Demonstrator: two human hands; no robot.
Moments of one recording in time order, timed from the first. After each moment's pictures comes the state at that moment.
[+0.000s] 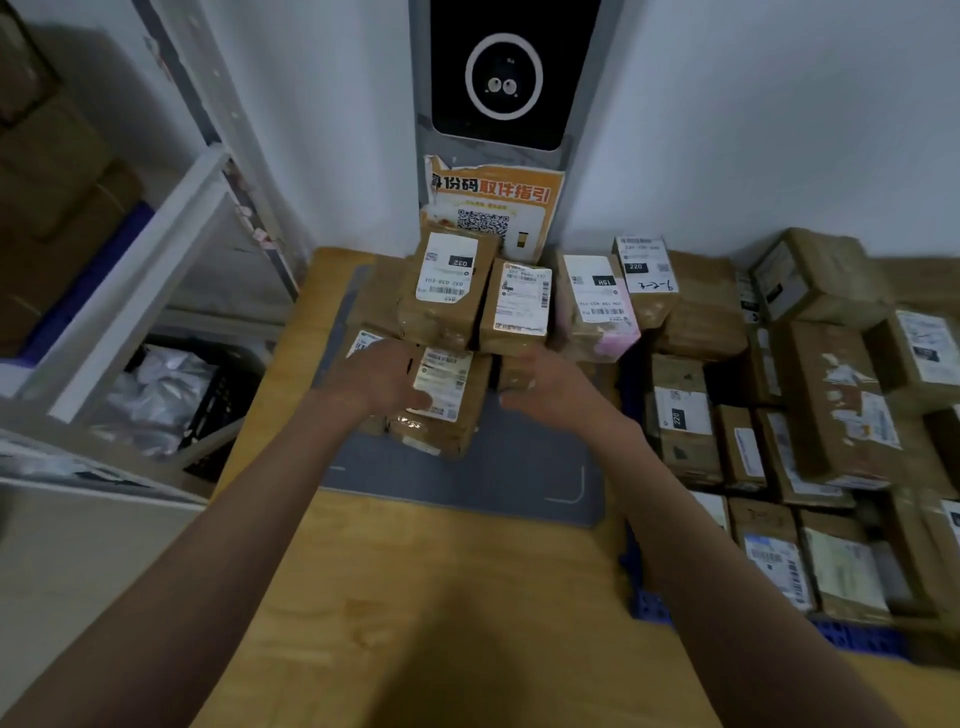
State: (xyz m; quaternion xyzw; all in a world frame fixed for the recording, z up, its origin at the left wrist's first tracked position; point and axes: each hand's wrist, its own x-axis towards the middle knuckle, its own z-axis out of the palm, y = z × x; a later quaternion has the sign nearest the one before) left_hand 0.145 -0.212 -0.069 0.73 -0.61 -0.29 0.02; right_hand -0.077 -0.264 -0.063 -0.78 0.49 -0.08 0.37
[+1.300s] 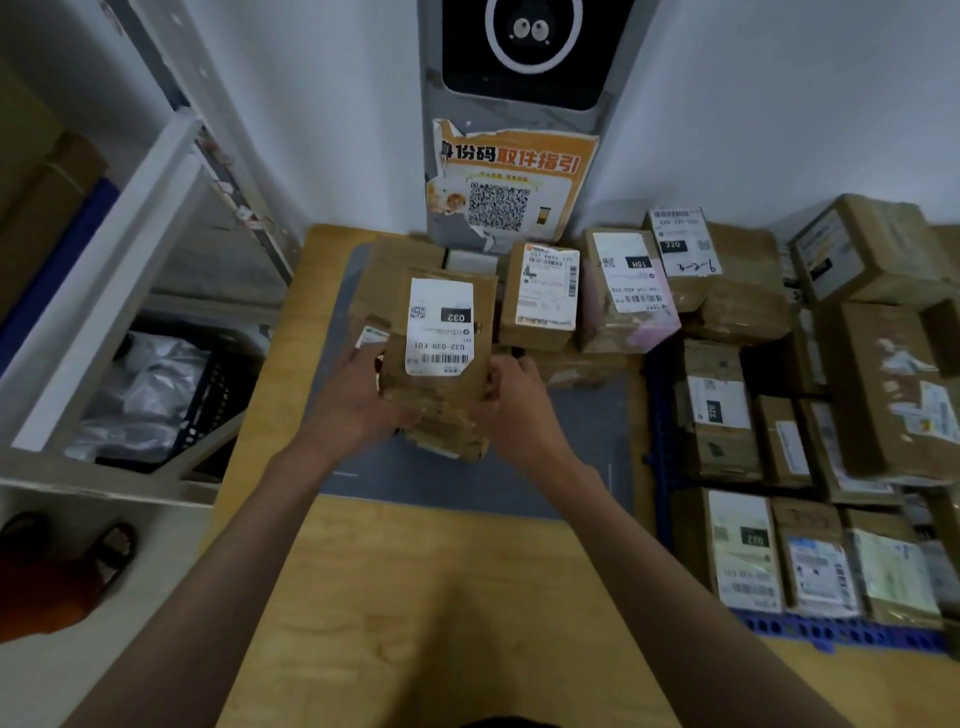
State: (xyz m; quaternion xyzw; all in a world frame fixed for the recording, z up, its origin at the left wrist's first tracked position) left_hand 0.176 -0.193 -0.109 0.75 -0.51 -0.34 0.25; right_hand -0.012 -0.233 -0.101 -0.69 0.57 -0.13 0.43
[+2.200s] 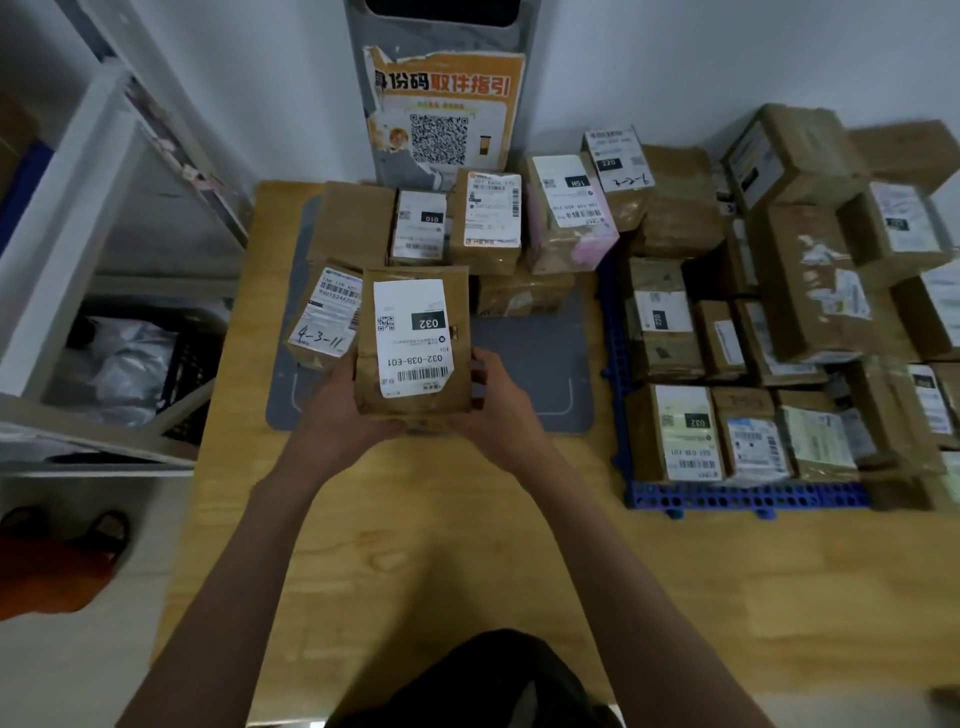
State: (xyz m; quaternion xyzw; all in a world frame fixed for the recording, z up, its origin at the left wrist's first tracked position) left_hand 0.126 -0.096 -0.114 0.71 -0.50 -0.42 0.28; right_hand -0.065 -0.132 -0.096 -0.60 0.56 -0.19 0.53
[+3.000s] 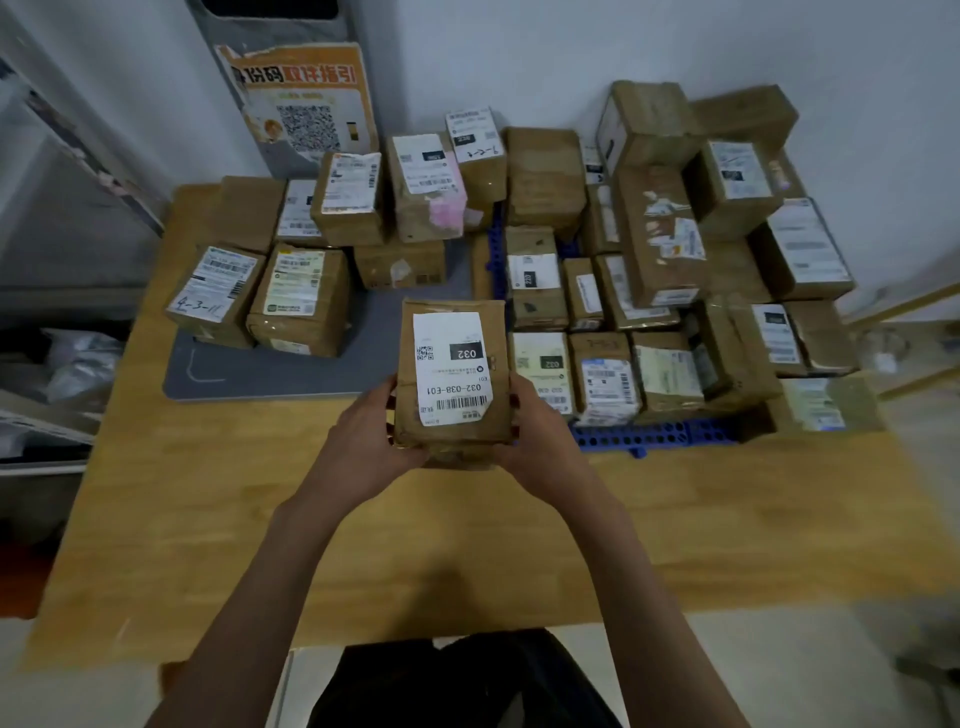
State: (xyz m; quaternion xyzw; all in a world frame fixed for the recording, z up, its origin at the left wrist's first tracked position) left_hand -0.105 -0.027 -0.086 0.70 -0.57 -0.38 0.21; right_hand -0.310 -0.050 -0.075 -0.63 0.58 -0.16 0.49
